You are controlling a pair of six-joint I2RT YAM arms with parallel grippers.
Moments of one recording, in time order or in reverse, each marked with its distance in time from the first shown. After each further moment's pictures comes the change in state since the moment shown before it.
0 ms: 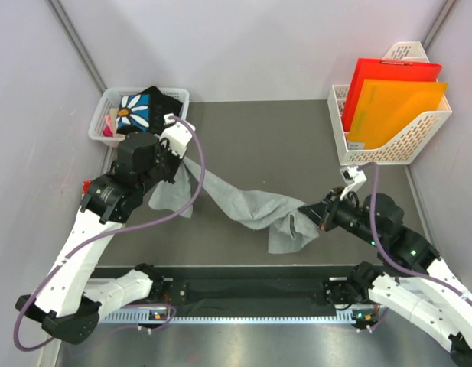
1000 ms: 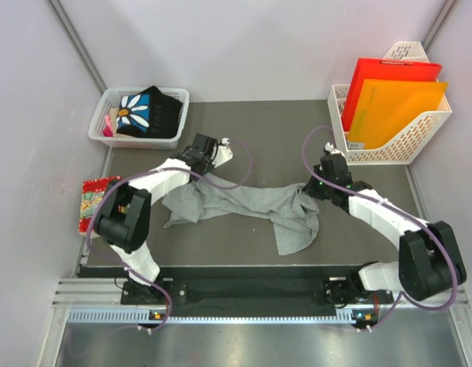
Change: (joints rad) left arm 0.079 0.692 -0.227 0.409 -0.172 0.405; right arm -0.390 0.748 -0.031 0.262 0.054 0.016
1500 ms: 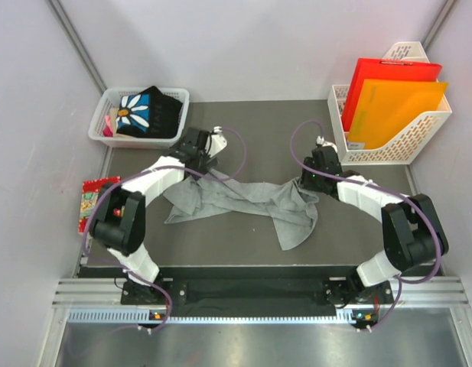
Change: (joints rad) left arm 0.037 0.017 0.069 0.089 -0.034 -0.040; right arm -0.002 0.235 0.124 0.074 0.065 -0.084
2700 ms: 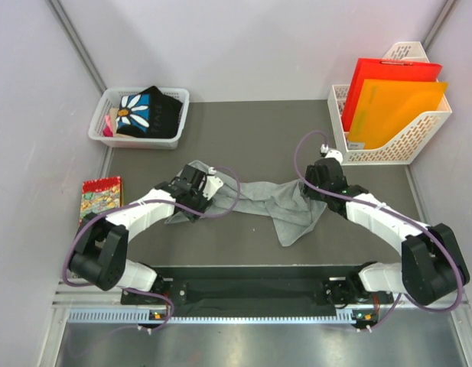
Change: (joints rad) left arm -0.074 -0.318 -0.423 -0.193 0.291 -0.278; right arm 0.082 -0.249 -0.141 -0.041 0.122 -0.001
